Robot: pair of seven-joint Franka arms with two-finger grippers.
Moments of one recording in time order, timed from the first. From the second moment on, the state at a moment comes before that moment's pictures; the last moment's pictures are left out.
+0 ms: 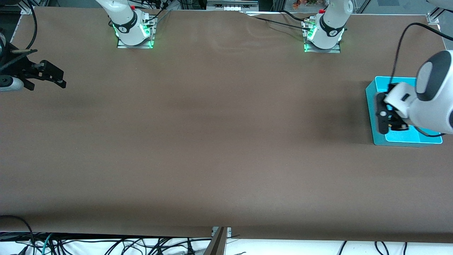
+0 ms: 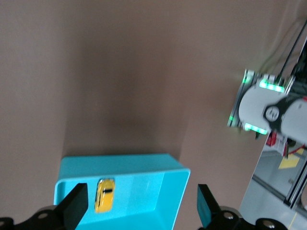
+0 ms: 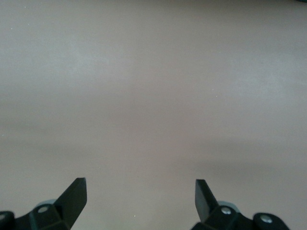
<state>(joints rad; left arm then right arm) 0.19 0.42 -0.34 -1.35 0.25 1.26 1.24 -0.15 -0.02 0.16 -1.63 0.01 1.63 -0.08</state>
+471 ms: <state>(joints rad) 0.04 0.42 -0.31 -1.33 0.10 1.28 0.75 -0.15 -0.02 0.17 -1.63 0.01 1.63 -0.08</state>
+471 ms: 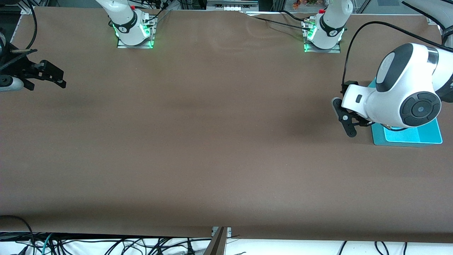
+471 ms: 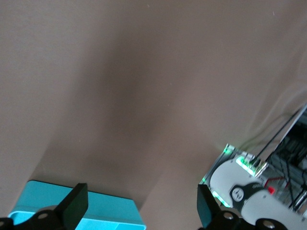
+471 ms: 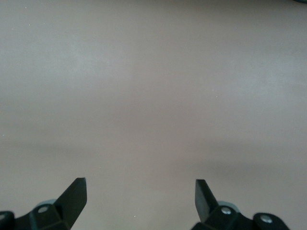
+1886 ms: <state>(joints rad) -0.05 -0.04 -0.06 -1.78 0.03 1.74 -0.01 -0.15 -0.02 0.17 -1.63 0.01 1.63 -0.08</state>
